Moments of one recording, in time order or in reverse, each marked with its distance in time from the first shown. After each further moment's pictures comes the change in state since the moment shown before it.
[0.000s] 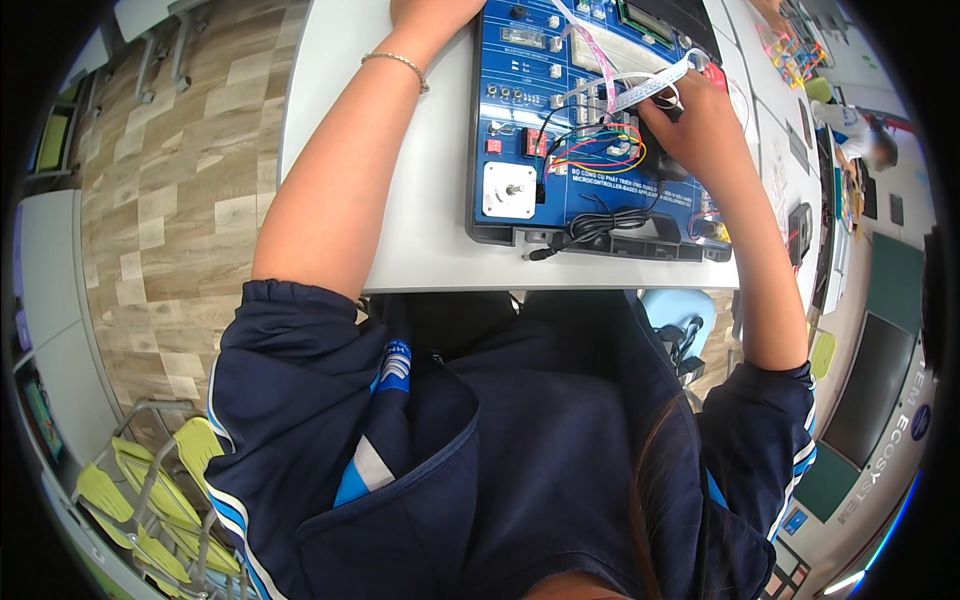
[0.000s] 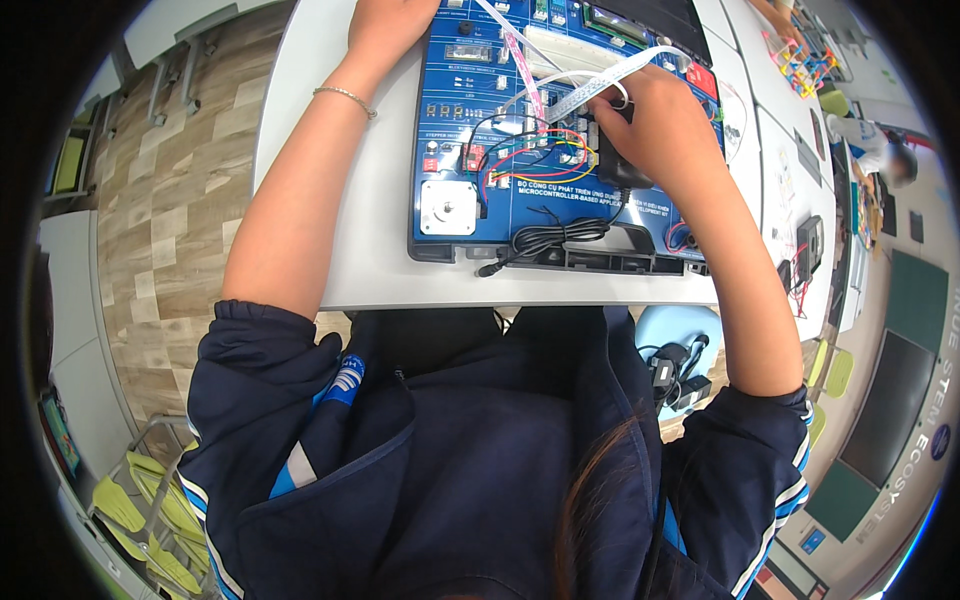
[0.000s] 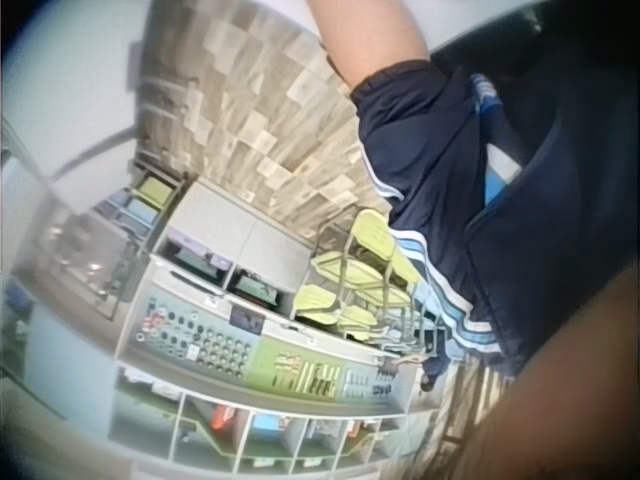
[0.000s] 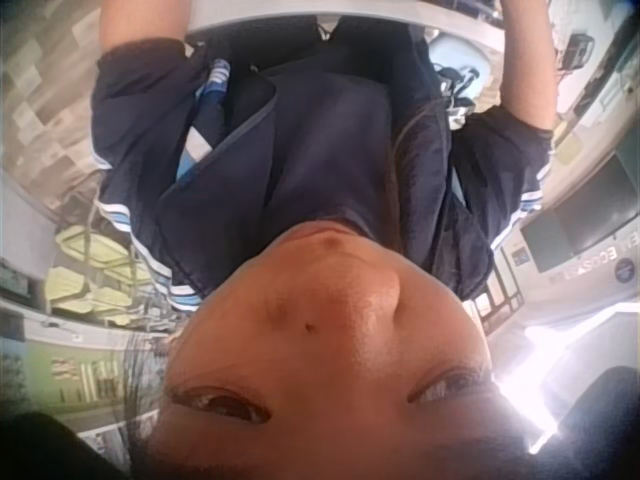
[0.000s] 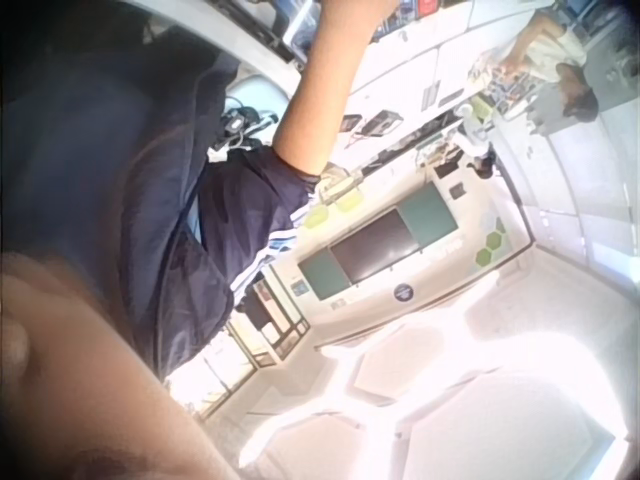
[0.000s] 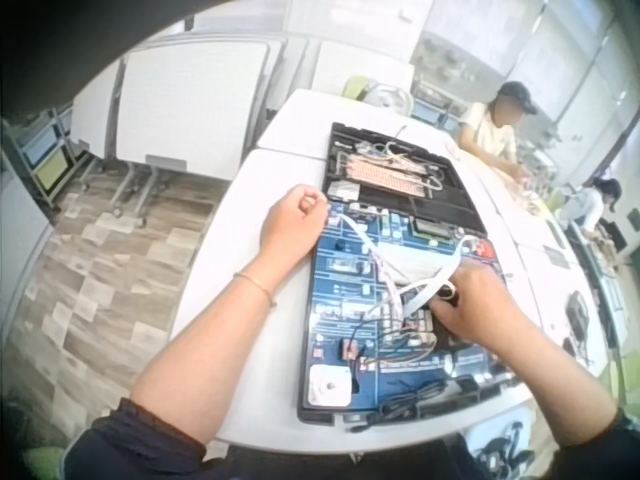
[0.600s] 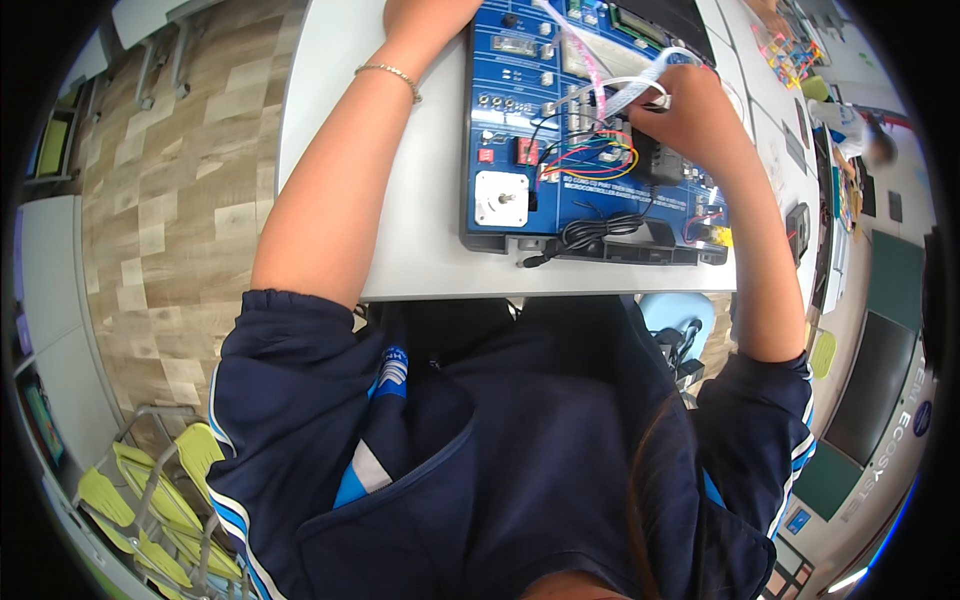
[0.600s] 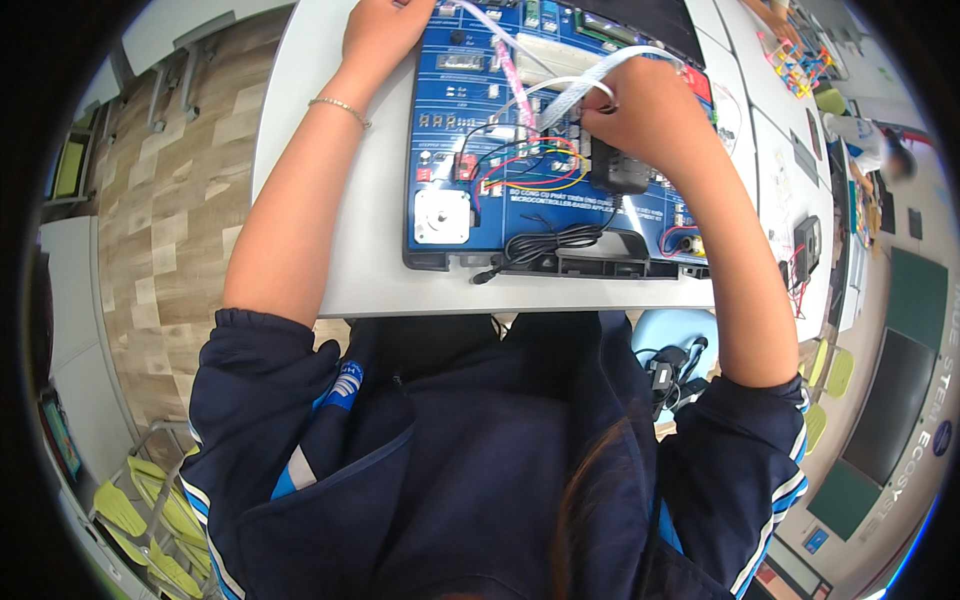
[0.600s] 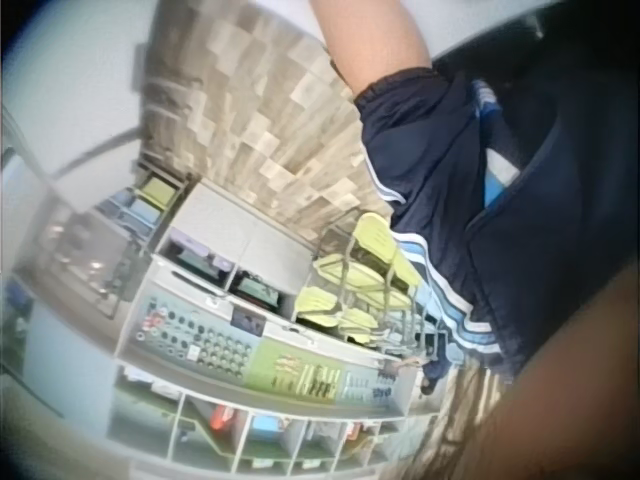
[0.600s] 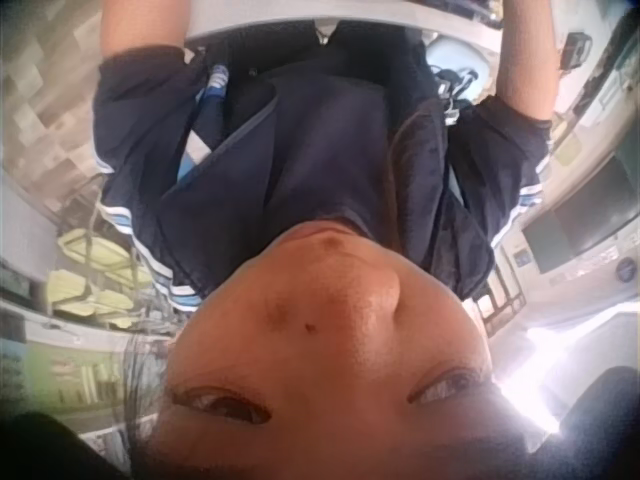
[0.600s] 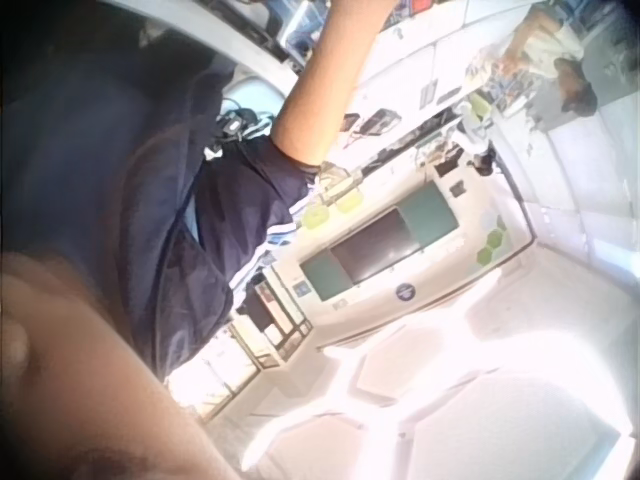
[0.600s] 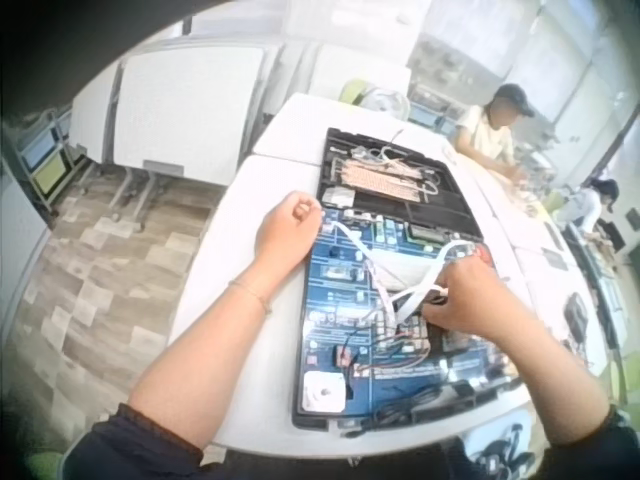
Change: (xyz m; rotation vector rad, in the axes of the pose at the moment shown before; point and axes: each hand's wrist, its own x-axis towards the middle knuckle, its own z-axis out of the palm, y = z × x) left_hand -0.001 -0.006 0.003 -0.001 -0.004 0.018; right_hand 0.016 -0.007 -0.015 -0.020 -0.173 0.049
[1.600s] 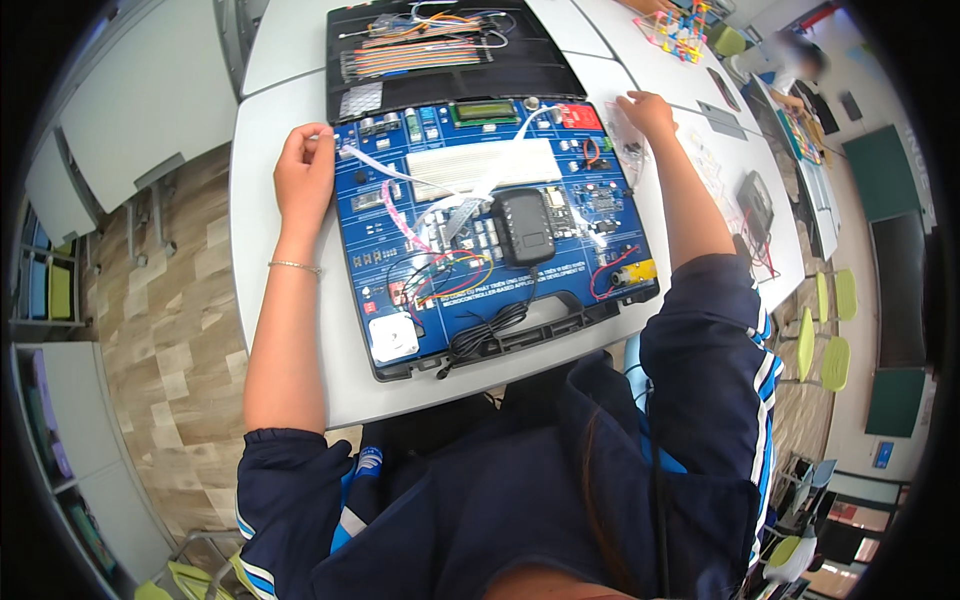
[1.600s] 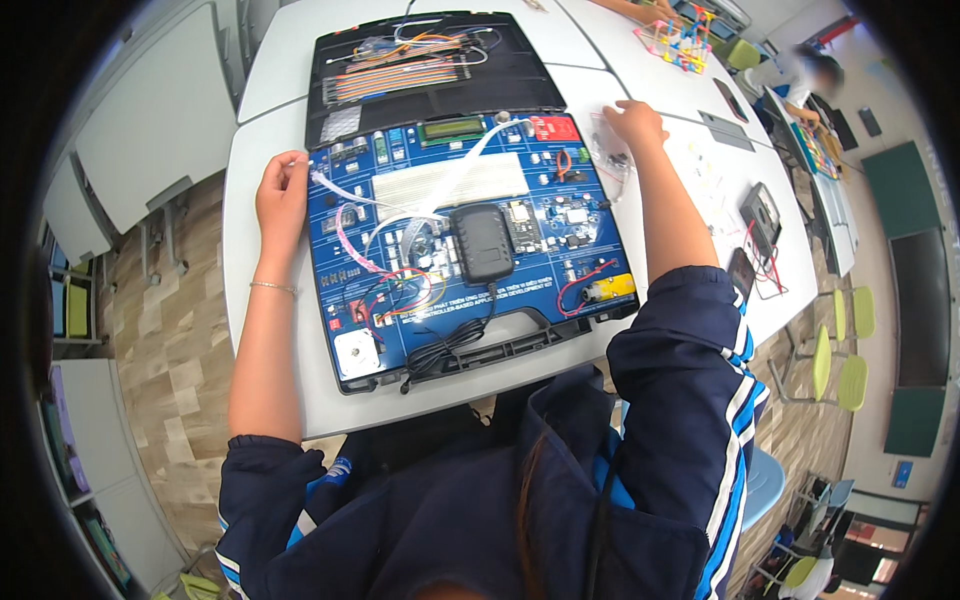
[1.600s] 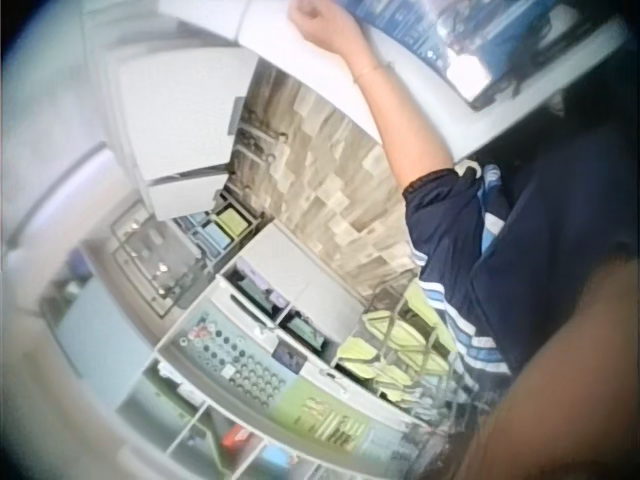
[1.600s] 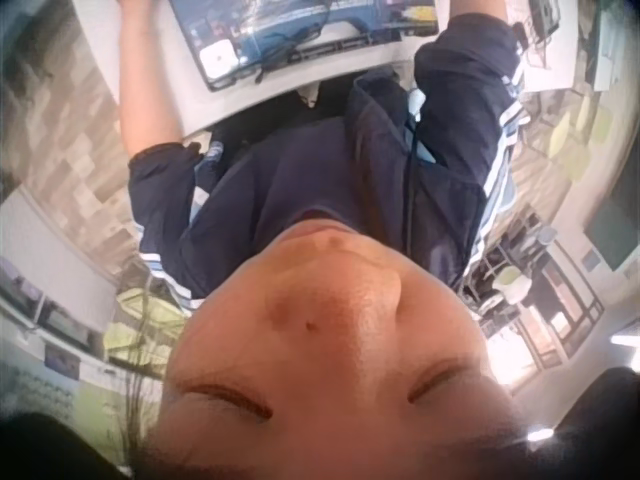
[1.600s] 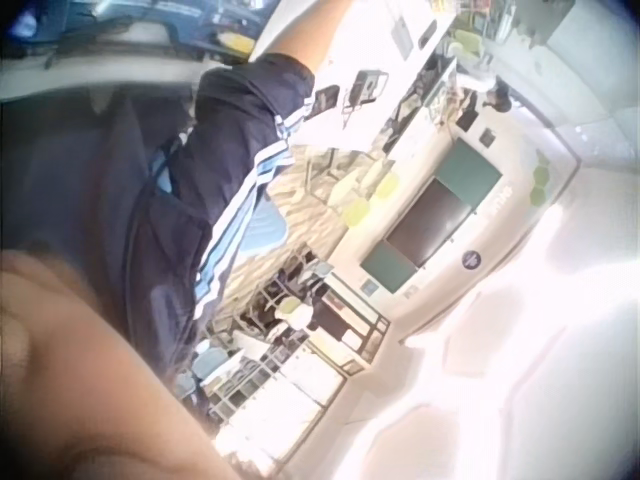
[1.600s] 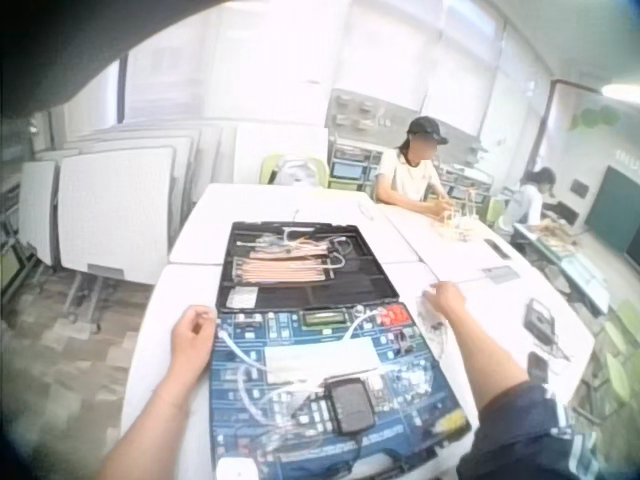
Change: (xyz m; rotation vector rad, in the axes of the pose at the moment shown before) left_hand 0.006 -0.010 -0.008 -0.071 -0.052 -0.019; right_hand 0.023 0.296 0.072 -0.043 0.346 0.998
